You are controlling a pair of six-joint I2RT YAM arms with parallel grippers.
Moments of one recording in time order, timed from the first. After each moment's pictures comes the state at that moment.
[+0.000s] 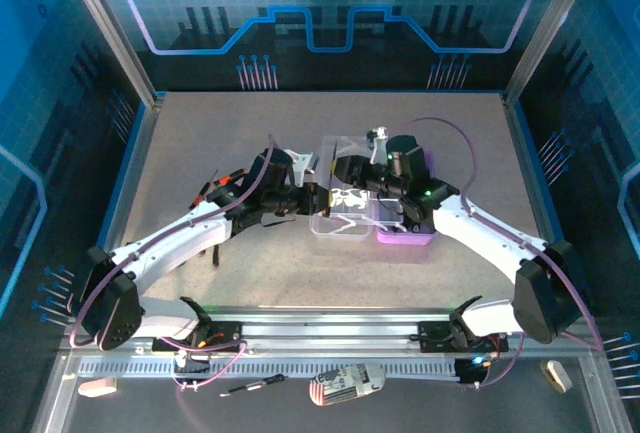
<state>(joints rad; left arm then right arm) -0.63 1.33 0.97 -0.27 0.35 -0.61 0.55 1.37 0.94 0.02 -0.33 0.75</state>
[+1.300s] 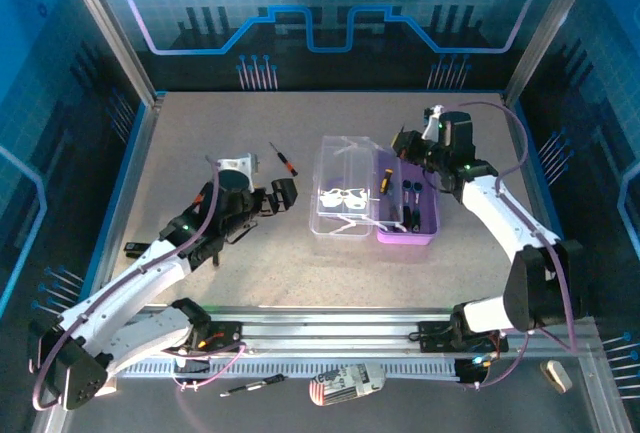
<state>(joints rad) -0.54 0.96 0.75 -0.34 -0.13 -0.68 0.16 1.42 1.02 -0.14 -0.38 0.62</state>
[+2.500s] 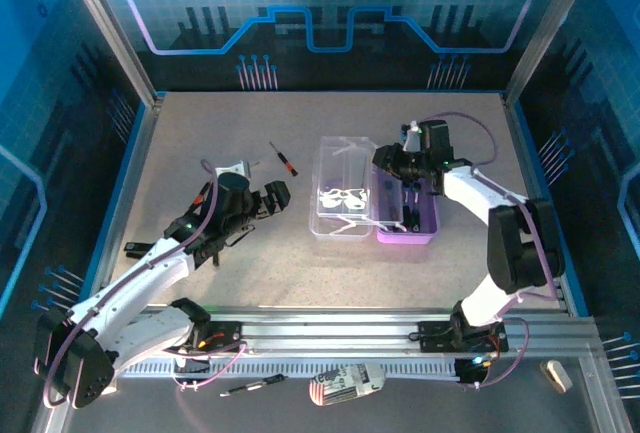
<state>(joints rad) -0.50 0.99 0.70 -0.34 -0.12 -0.78 0.20 1.60 1.02 -0.10 -0.54 0.66</state>
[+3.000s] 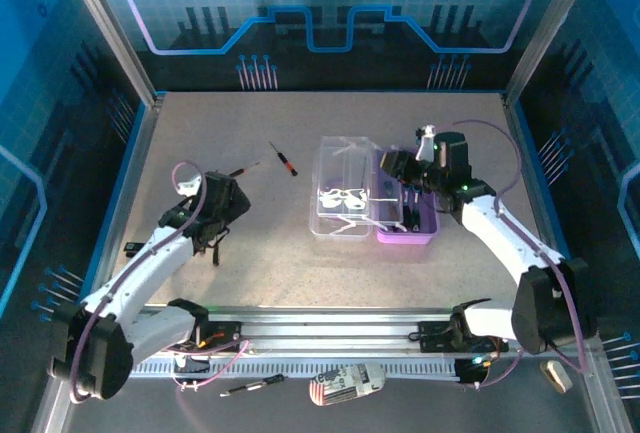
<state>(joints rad) -0.27 1.08 0.70 -0.63 -0.33 -0.93 0.23 1.27 0.83 -0.12 -0.38 0.57</state>
